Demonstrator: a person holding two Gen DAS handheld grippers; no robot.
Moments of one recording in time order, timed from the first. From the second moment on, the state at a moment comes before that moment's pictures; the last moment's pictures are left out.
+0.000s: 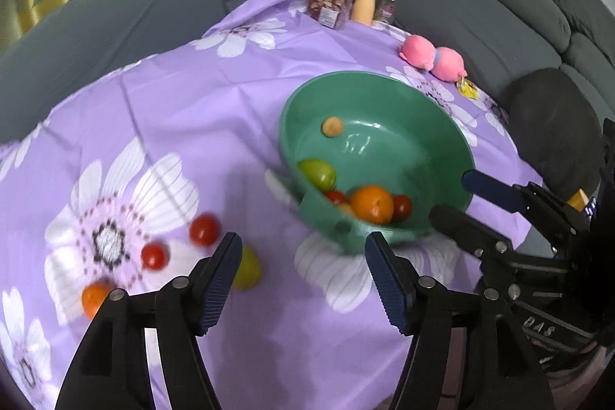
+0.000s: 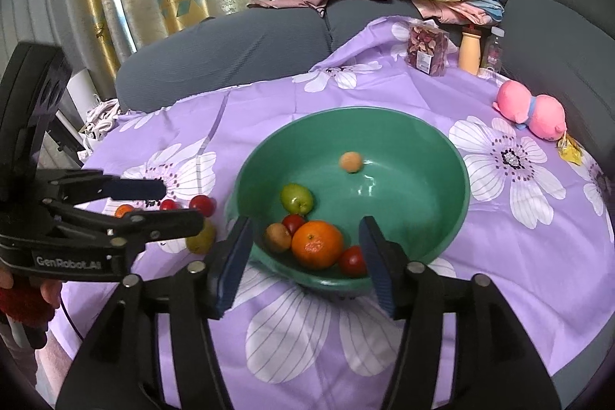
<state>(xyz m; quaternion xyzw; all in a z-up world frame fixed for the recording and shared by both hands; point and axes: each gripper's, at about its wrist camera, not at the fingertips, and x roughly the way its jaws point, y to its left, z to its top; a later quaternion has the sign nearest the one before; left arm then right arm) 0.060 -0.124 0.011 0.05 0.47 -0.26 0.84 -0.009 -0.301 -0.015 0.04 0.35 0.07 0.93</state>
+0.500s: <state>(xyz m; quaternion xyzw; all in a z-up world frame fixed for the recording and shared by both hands) 0.012 -0.046 0.008 -0.04 0.48 -0.22 0.85 -0.034 -0.244 -0.016 0.01 0.37 0.14 0.92</state>
